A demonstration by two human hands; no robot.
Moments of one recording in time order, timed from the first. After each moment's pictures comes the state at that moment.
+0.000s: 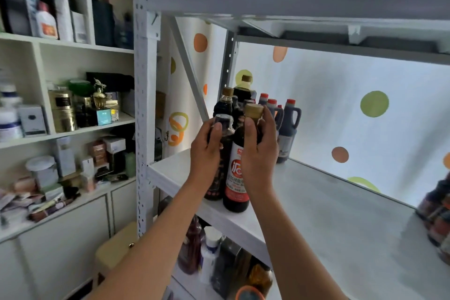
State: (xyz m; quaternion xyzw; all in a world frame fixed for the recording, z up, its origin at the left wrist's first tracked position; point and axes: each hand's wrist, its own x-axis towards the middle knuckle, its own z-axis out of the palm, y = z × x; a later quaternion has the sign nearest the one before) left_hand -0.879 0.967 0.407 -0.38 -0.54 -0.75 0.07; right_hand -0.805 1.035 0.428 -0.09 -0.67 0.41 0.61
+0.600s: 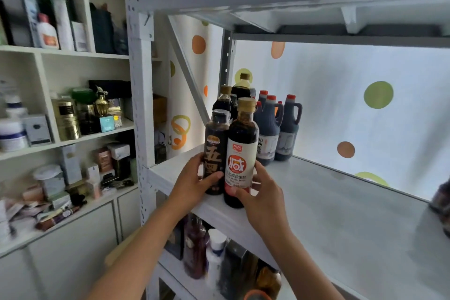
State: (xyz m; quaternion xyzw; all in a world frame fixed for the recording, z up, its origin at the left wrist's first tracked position) left_hand -0.911 0.938 0.330 -0.42 -0.69 -0.59 -0.01; right_hand -0.744 1.036 0.351 -0.20 -0.81 0.40 0.38
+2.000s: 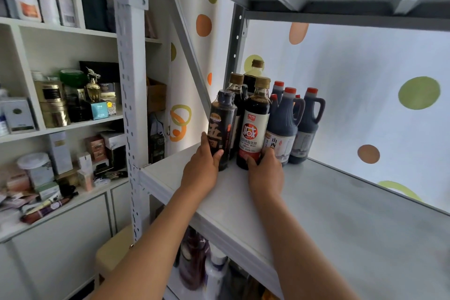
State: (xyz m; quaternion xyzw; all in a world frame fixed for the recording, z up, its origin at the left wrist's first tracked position) left_hand -0.973 1.015 0.324 -0.31 -0.85 -0.42 0.07; right_hand -0.864 1.117 0.345 -0.39 -0.80 0.26 0.38
